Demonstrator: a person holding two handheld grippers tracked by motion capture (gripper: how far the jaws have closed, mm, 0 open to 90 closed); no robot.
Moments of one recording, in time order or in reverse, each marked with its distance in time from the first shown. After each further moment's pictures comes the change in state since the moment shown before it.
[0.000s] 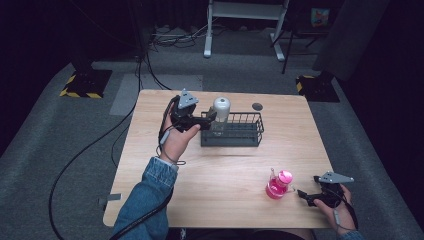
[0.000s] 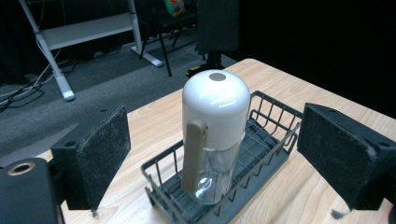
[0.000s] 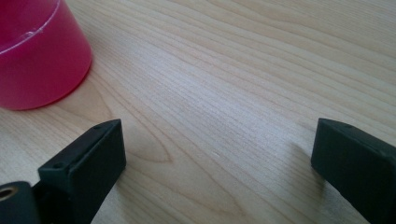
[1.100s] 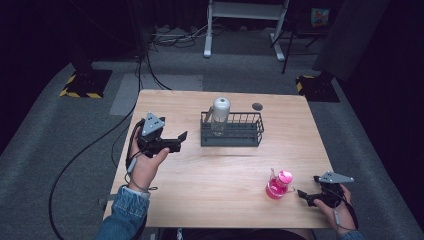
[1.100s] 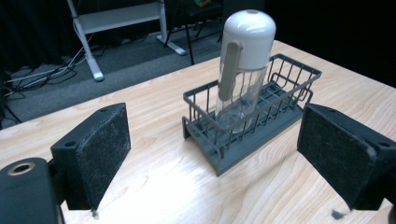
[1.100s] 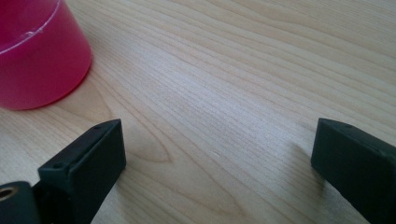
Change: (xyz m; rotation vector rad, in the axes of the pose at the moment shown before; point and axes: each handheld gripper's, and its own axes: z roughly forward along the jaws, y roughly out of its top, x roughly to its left) left arm 0.012 -0.060 -0.081 0.019 0.097 -0.046; right arm 0.000 0.000 0.000 0.000 0.000 0.000
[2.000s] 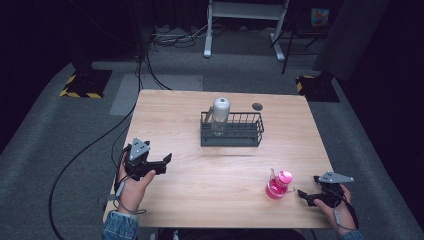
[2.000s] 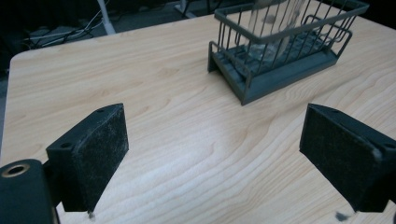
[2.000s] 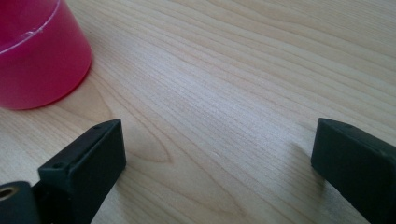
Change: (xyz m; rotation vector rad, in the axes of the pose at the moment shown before) left arm 0.014 -0.084 -0.016 0.083 0.073 -0.065; right arm 0.000 0.000 0.000 0.001 0.001 0.000
